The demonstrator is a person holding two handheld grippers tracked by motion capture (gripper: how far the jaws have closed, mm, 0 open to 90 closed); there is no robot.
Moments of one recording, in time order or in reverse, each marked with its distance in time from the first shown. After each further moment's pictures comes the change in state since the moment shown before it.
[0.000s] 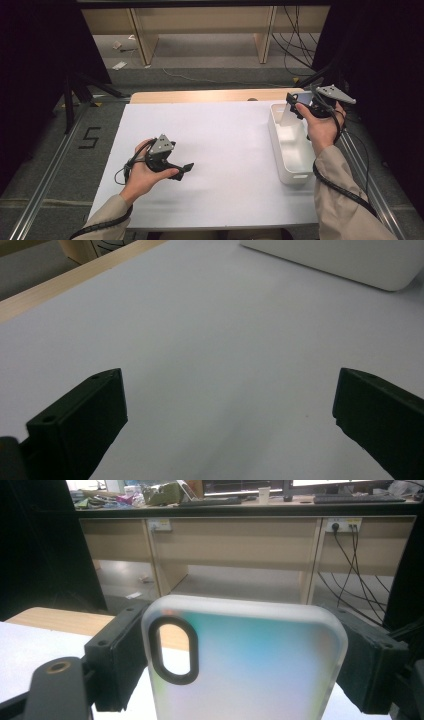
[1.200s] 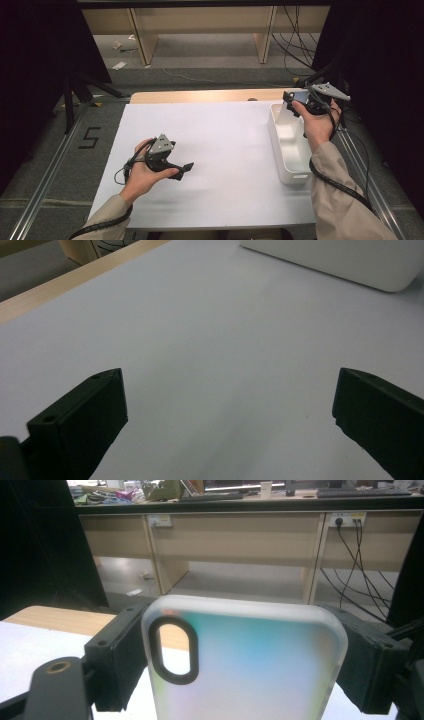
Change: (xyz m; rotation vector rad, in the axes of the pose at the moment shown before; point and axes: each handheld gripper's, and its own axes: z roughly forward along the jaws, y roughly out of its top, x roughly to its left) left arm 0.001 0.001 -0.001 -0.001 0.002 0.000; right arm 0.002 0.000 0.014 0.020 0.004 0.006
